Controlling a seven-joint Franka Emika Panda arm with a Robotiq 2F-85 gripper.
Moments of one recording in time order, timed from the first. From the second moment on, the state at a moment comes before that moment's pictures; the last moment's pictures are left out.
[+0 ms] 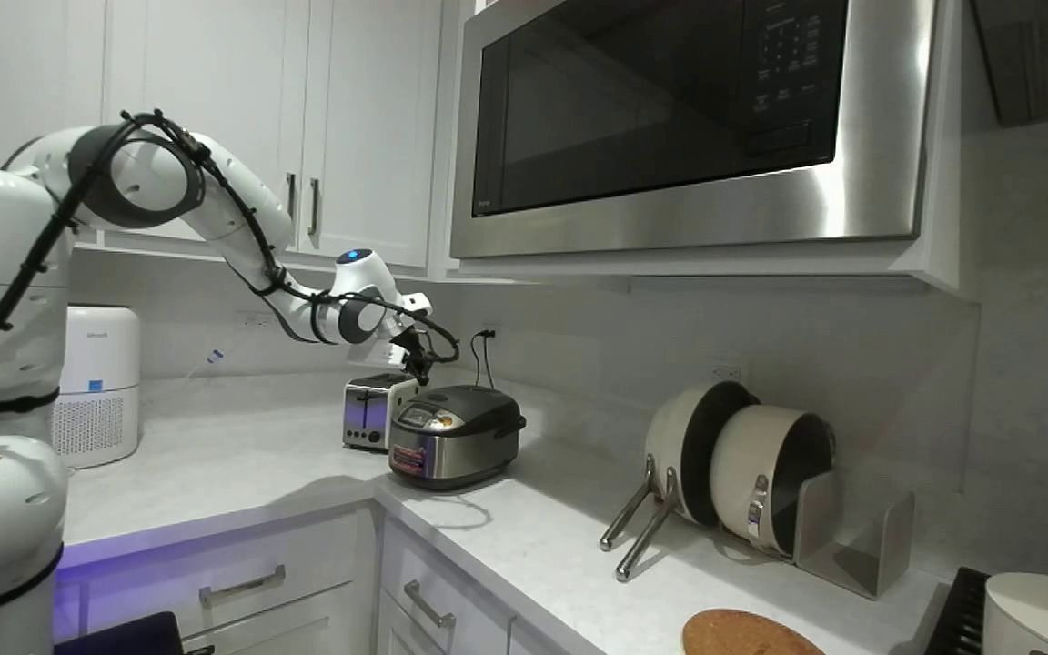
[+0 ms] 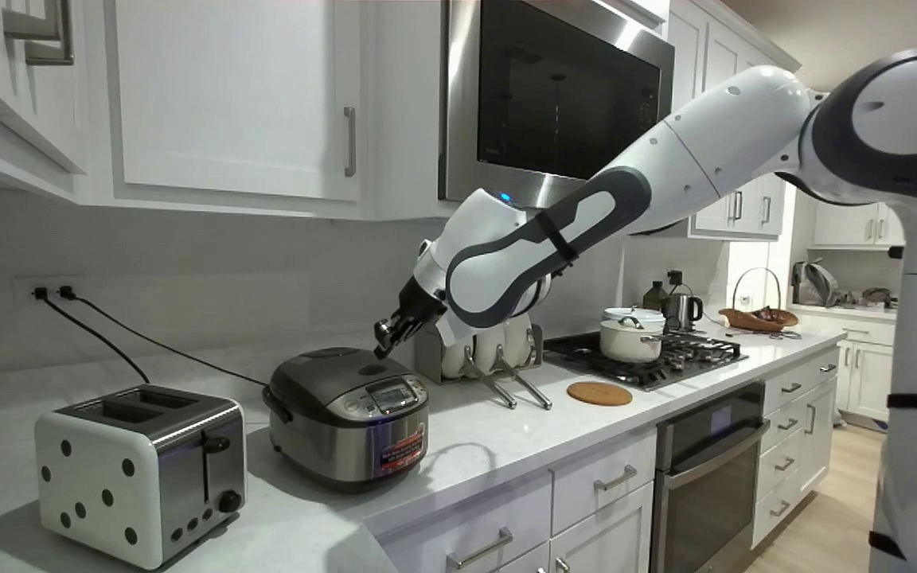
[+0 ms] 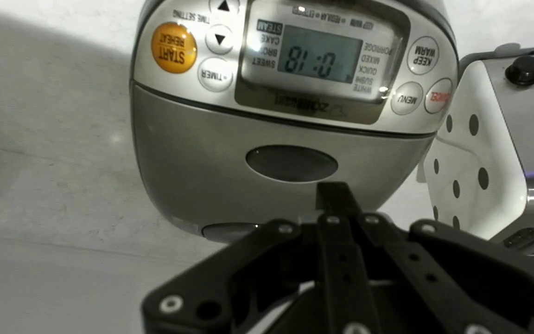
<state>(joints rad) 0.15 0.02 0.21 -2.17 -0.06 2.93 -0.03</state>
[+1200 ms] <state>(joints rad) 0.15 0.16 0.19 -2.03 -0.07 2.89 -0.06</state>
